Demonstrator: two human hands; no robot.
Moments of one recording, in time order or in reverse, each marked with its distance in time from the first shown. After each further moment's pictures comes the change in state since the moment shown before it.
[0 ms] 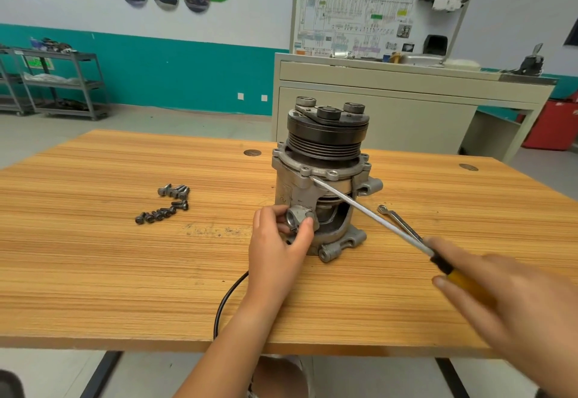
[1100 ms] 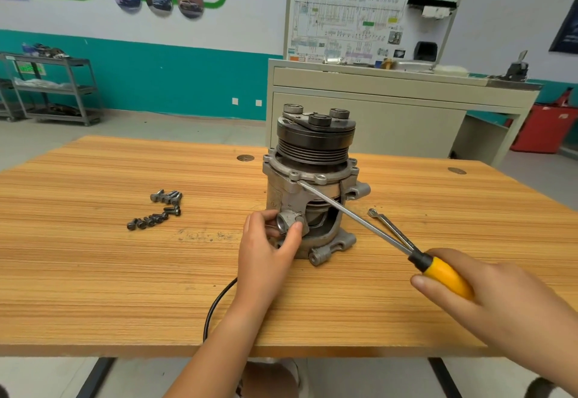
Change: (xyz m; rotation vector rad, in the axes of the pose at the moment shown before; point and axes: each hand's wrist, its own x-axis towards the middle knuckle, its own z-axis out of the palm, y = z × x) left_hand 0.000 -0.001 -0.003 -0.026 -0.019 -0.046; right_hand 0.005 0.022 0.005 0.077 -0.186 0.201
